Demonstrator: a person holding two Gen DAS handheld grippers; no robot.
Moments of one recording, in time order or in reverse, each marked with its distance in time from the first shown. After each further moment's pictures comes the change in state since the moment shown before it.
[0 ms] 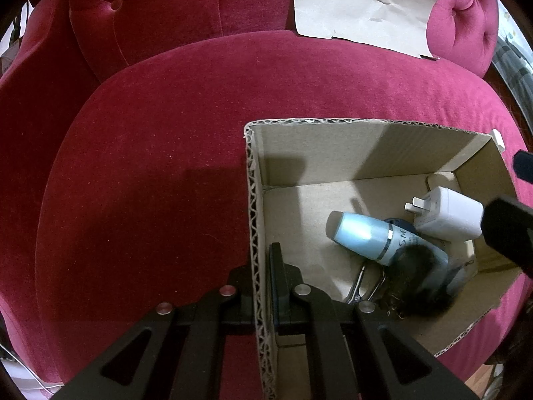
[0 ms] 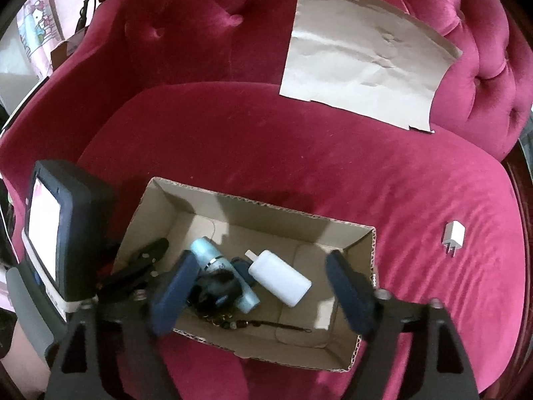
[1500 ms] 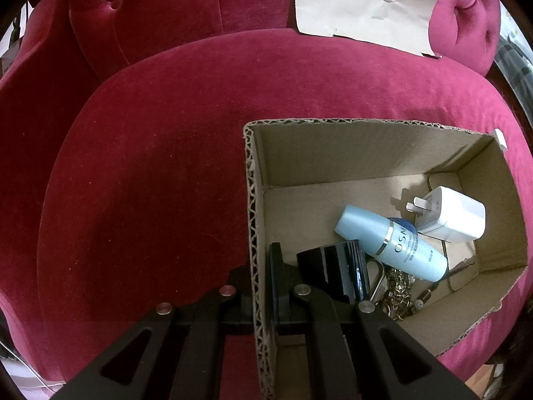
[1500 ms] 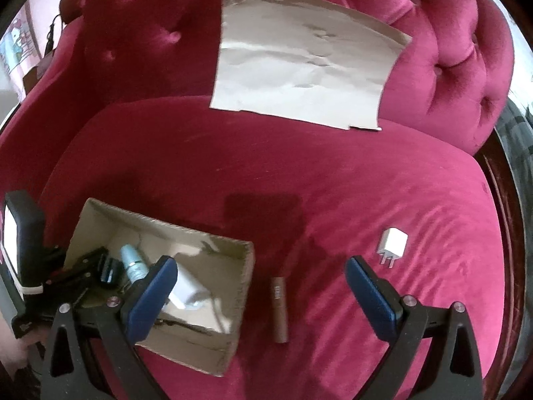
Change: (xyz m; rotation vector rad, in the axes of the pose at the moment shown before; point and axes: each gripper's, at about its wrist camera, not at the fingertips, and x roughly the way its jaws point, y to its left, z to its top) left arm -0.002 -0.002 0.000 0.000 0.006 0.011; right arm -0.014 -0.104 0.004 0.044 -0.016 -0.068
